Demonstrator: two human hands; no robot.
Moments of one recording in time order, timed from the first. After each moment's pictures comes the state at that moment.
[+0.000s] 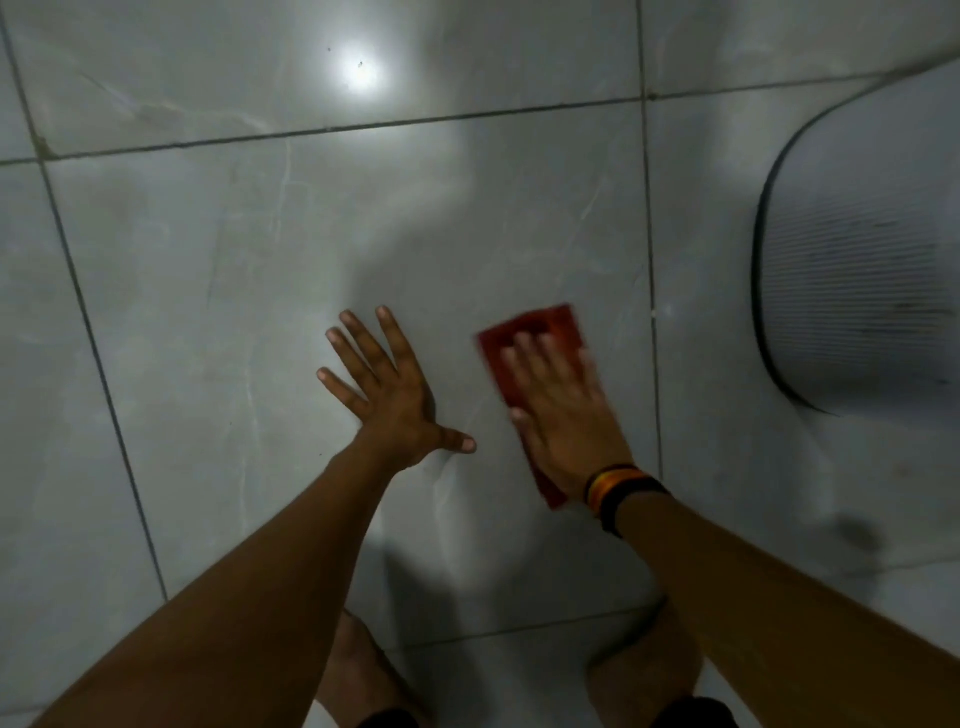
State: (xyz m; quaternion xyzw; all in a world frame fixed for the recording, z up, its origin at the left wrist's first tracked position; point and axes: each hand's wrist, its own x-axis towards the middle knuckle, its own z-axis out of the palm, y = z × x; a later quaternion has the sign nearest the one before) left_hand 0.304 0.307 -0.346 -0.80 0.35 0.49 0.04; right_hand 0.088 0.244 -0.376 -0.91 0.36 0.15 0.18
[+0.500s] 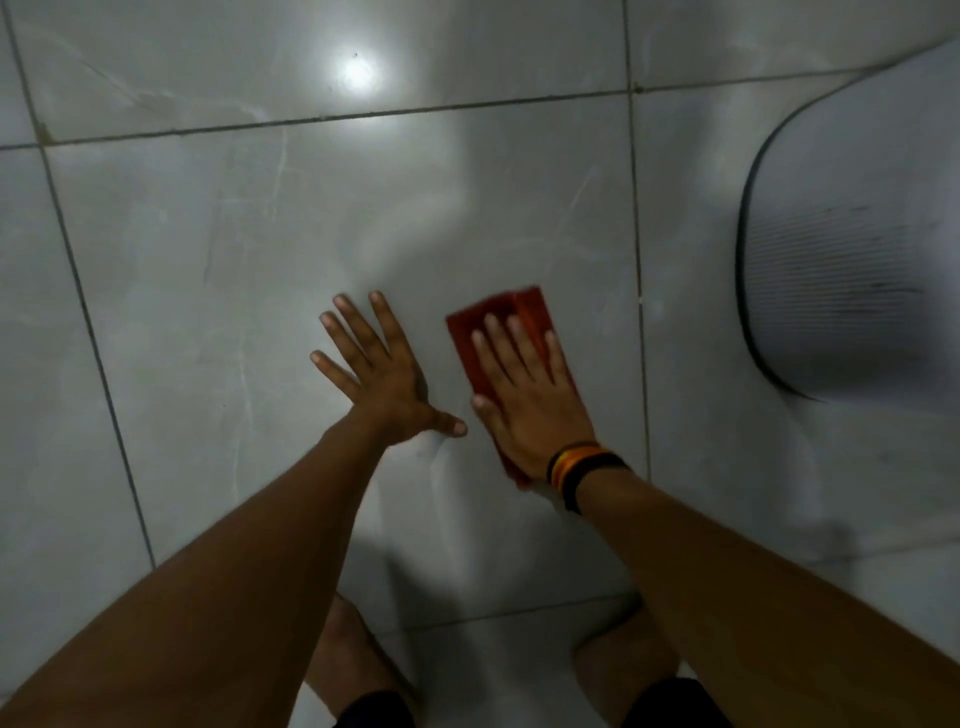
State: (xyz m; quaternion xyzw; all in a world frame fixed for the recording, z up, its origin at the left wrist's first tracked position) left_hand 0.298 0.309 -0.351 -0.81 0.36 0.45 0.06; right_hand 0.108 0.255 -0.368 -0.90 0.35 0.17 0.21
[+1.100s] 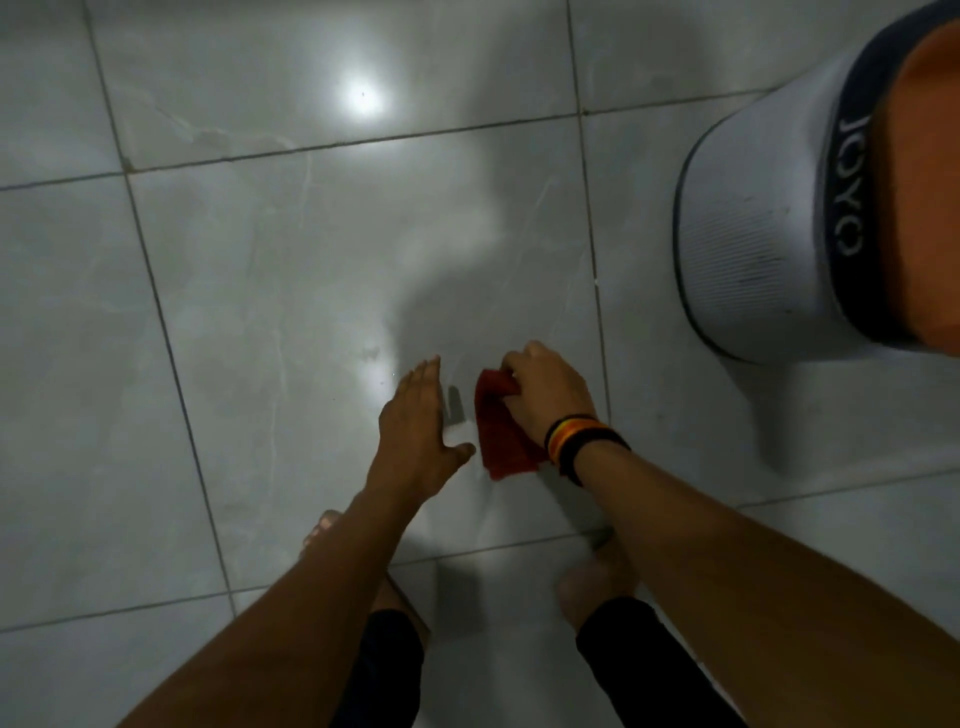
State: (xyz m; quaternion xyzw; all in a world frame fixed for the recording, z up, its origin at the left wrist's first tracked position) left_hand 0.239 0.370 -0.247 -0.79 0.40 0.47 -0.05; right_hand 0.101 0.244 -0.250 -0.79 0.47 0.20 0.34
